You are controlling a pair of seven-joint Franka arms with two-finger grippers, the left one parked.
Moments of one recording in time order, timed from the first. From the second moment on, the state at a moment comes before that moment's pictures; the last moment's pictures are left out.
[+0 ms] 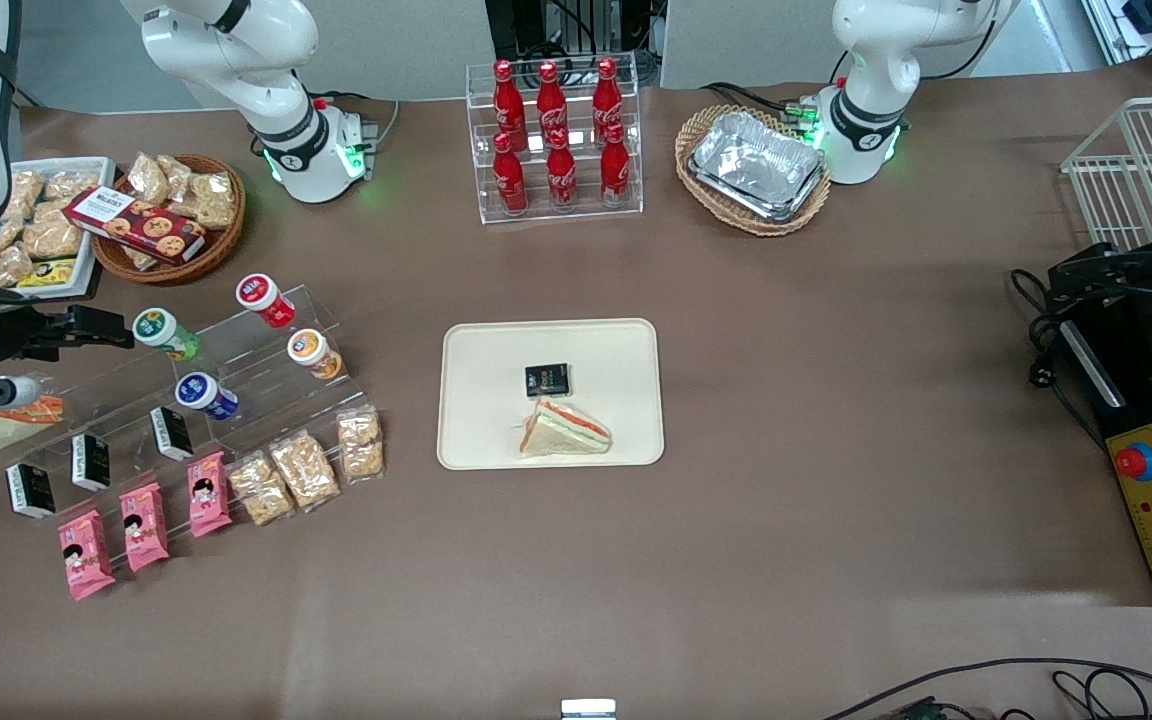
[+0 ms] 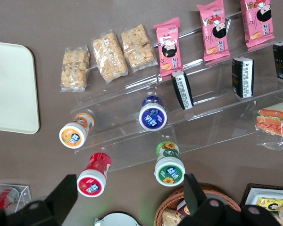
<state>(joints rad) 0.06 0.14 -0.18 -1.56 0.04 1.47 -0.22</state>
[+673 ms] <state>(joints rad) 0.07 0.14 -0.18 -1.55 0.04 1.47 -0.22</state>
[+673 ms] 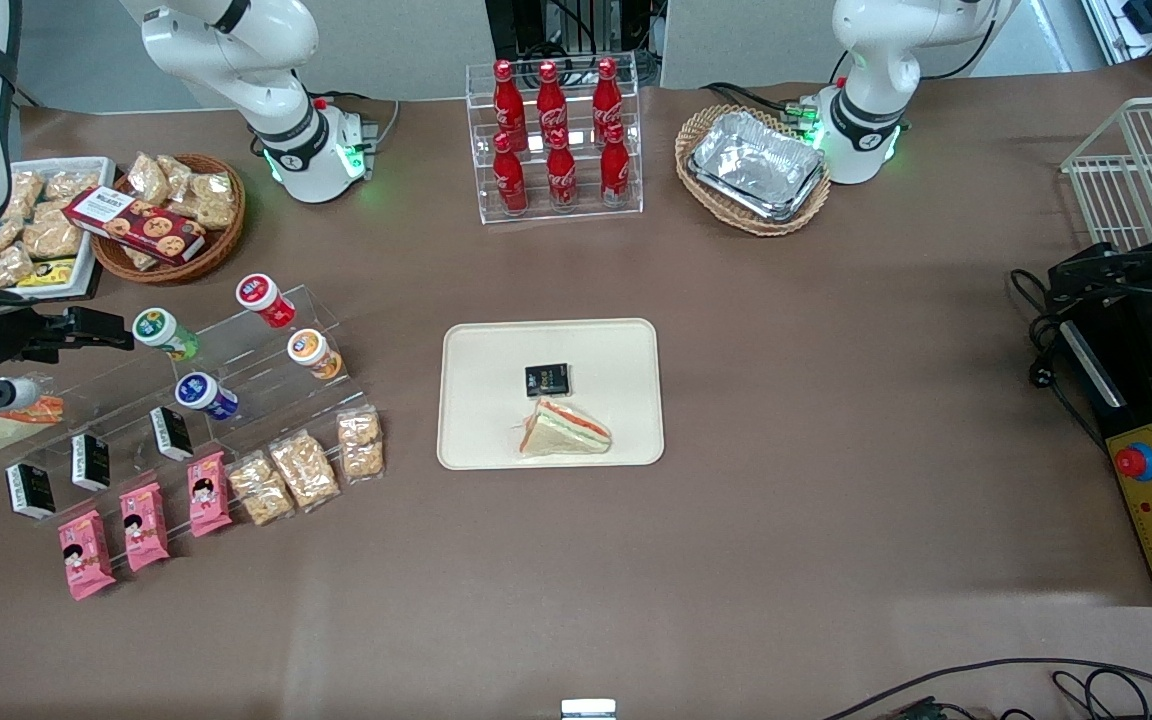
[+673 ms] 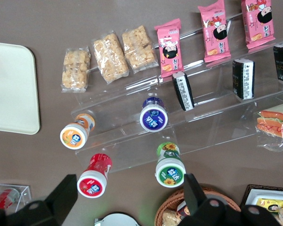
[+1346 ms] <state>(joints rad) 0.08 -0.12 -0.17 -1.82 0.02 1.54 -0.16</state>
